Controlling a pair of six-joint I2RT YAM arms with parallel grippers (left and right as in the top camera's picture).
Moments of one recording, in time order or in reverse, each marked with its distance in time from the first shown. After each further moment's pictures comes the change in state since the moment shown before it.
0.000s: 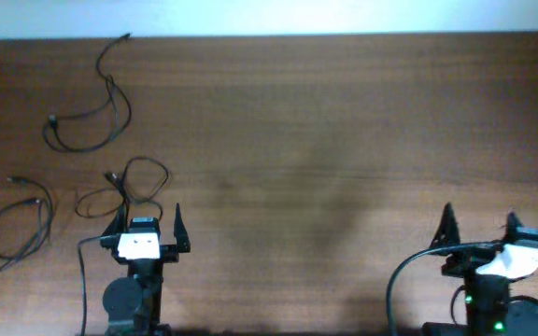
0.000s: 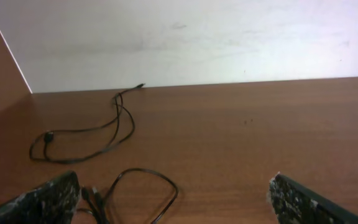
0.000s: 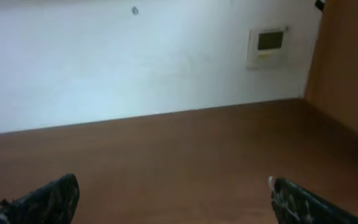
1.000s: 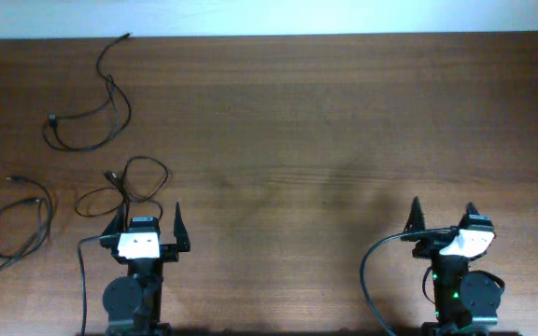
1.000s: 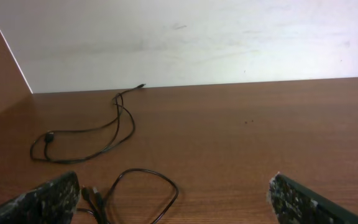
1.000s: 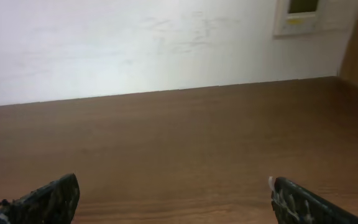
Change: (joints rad) left arm 0.000 -0.001 0.000 0.000 -0.002 0.000; right arm 0.055 -0.034 -0.460 0.428 -0.003 -0.001
